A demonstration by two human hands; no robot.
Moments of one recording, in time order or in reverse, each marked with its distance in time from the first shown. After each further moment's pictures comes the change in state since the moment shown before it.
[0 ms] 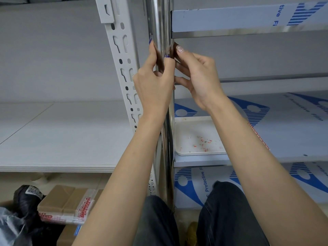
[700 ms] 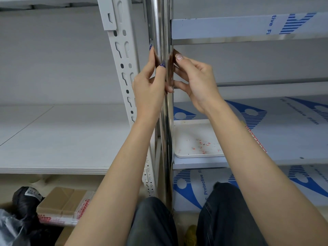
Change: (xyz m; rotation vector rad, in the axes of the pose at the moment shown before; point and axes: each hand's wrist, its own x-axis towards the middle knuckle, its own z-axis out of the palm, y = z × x) left_hand -0.004 0.002 -0.015 -0.214 -0.185 -0.132; right_hand 0.003 0.001 -0.002 -0.006 0.020 0.024
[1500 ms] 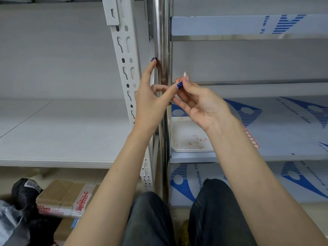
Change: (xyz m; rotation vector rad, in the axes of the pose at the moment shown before) left_hand -0.036 -0.006 -0.014 0.117 -0.144 0.035; right_hand -0.056 -0.003 -0.006 0.375 0.122 0.363
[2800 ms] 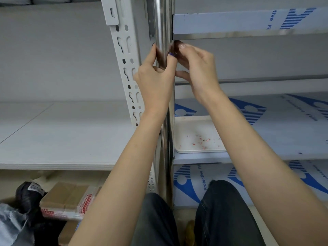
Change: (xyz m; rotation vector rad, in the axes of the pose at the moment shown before) left_hand 0.046 0.003 0.020 0.130 0.354 0.069; right_hand 0.045 -0.018 0.026 -0.504 -0.048 -0.495
